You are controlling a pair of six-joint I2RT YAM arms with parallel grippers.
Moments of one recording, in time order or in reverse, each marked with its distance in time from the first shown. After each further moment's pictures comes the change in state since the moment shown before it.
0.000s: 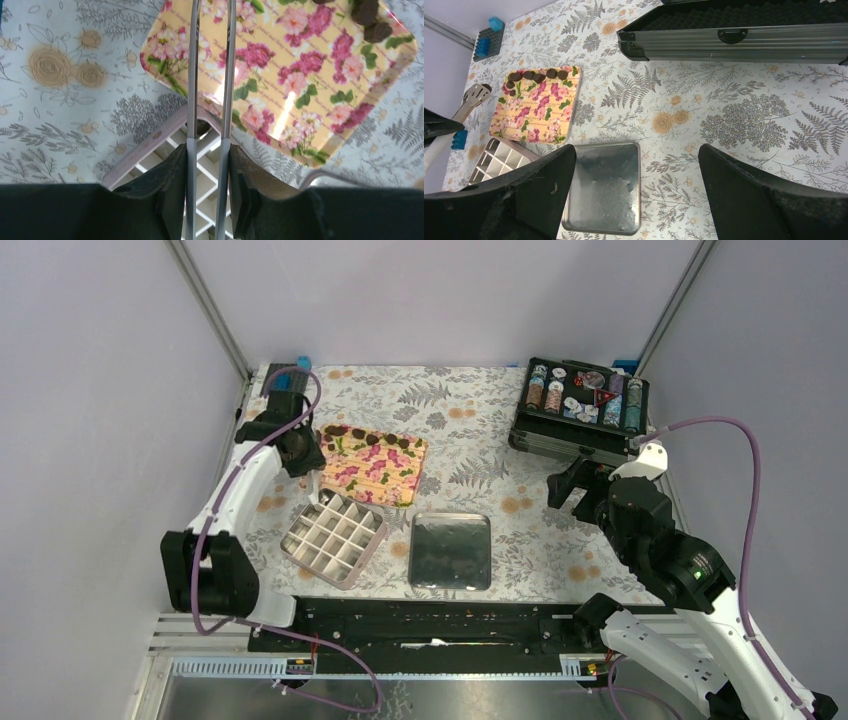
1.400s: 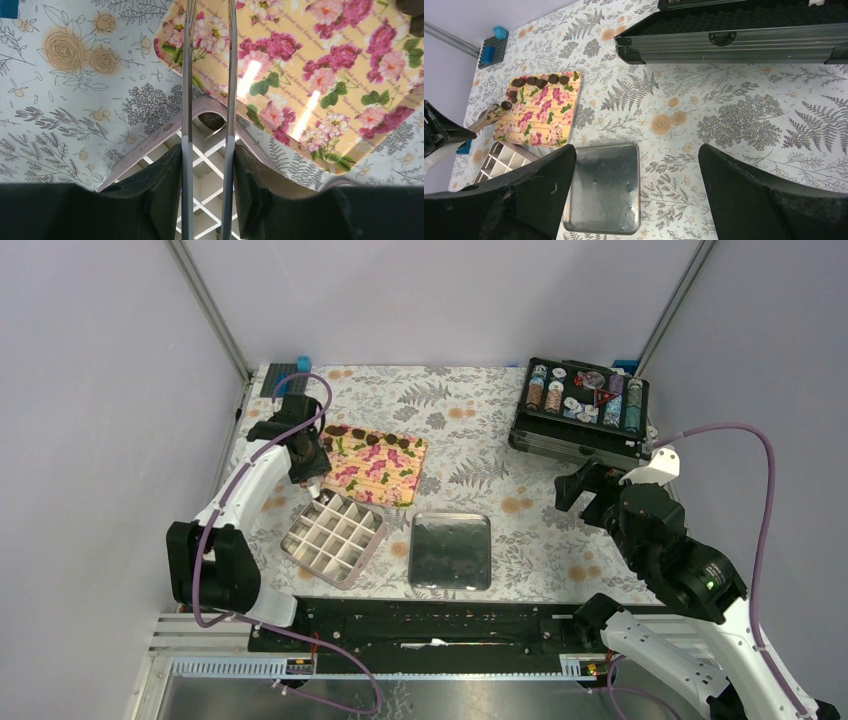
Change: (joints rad) left arm -0.056 -0.014 -0.023 -0.040 -0.100 -0.037; right arm 0.000 -0.037 0.018 -0.033 0.016 0.007
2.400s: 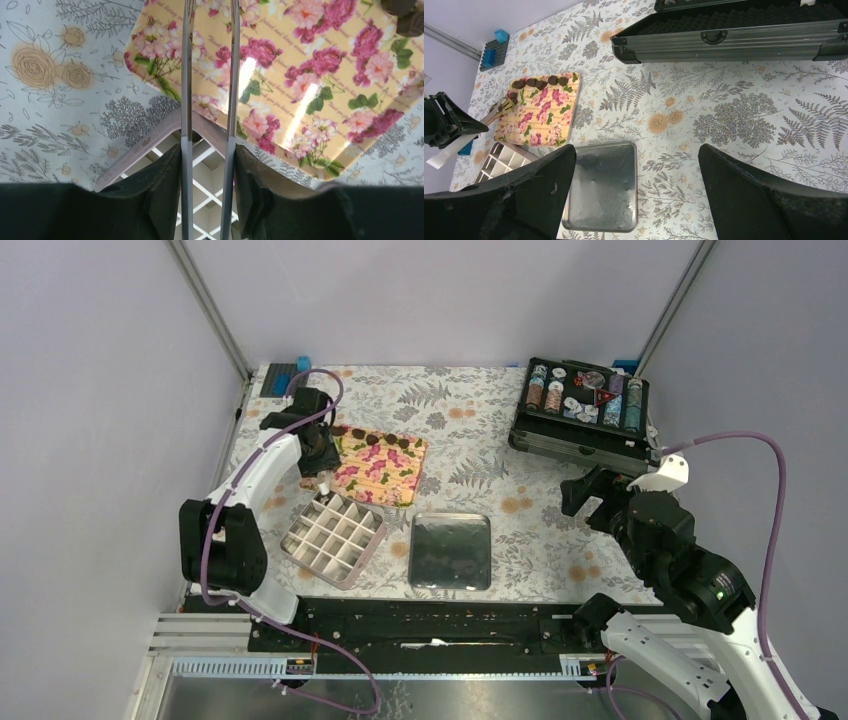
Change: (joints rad) left arm -0.031 0.128 0.068 0.018 0.017 0.000; right arm 0.000 -0.043 0.001 -0.031 0.010 0.004
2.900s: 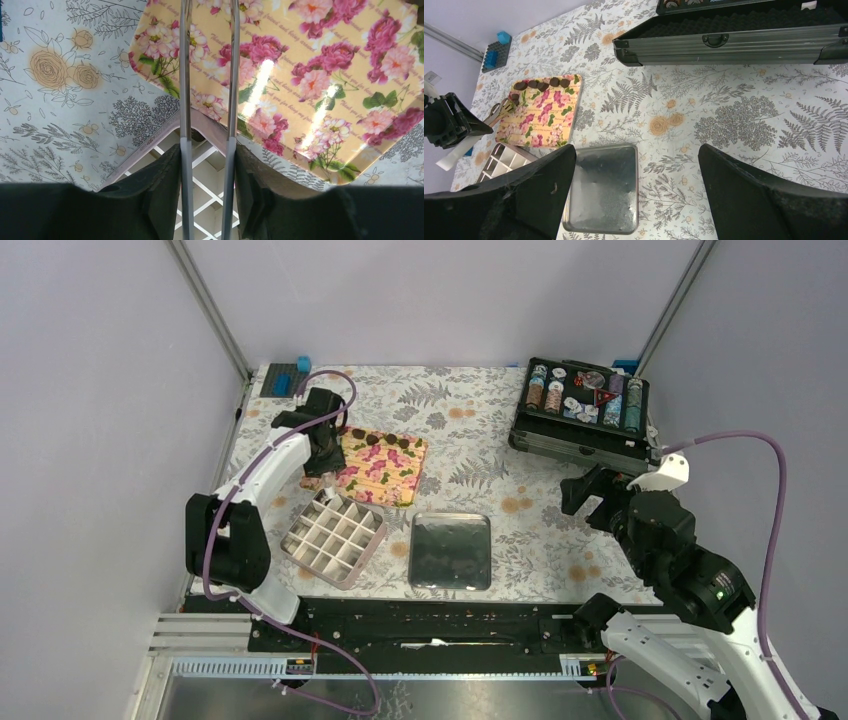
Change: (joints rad) left arm -0.061 0.013 0.010 -0.023 -0.077 0.008; right arm 0.000 0.004 0.000 0.019 0.000 -0.011
